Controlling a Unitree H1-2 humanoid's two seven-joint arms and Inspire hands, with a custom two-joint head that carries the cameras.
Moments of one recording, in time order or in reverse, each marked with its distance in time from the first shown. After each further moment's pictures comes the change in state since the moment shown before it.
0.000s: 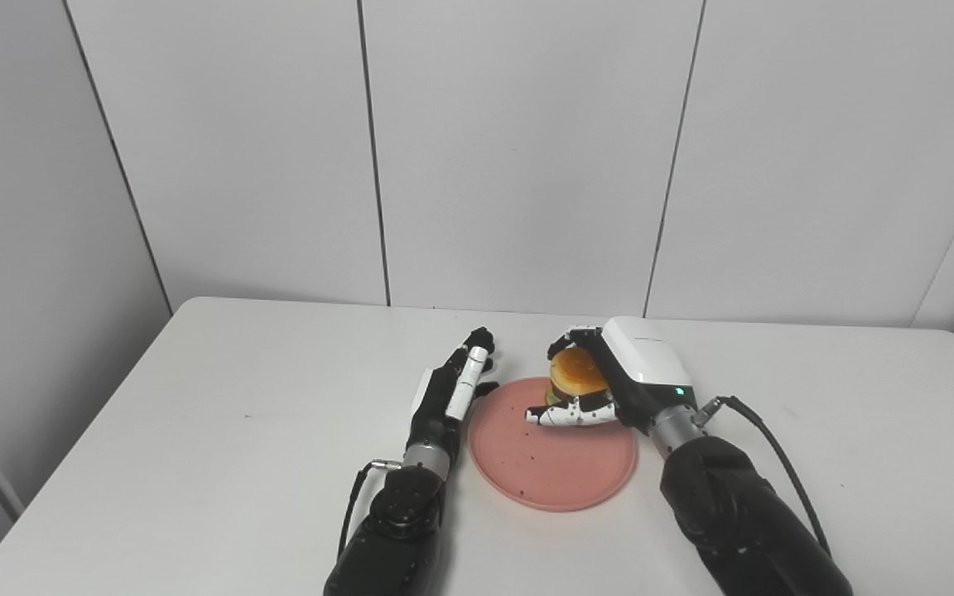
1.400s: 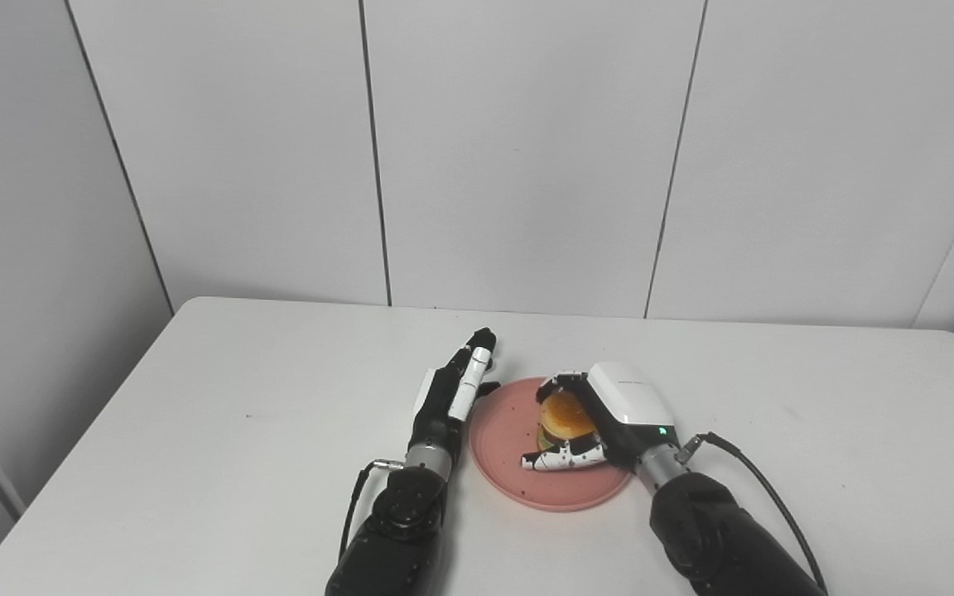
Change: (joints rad) left arm 0.001 0.000 -0.004 -0.001 0.016 -0.002 0.001; right arm -0.011 0.018 0.022 0.277 0.043 -0.194 -0.137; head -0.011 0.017
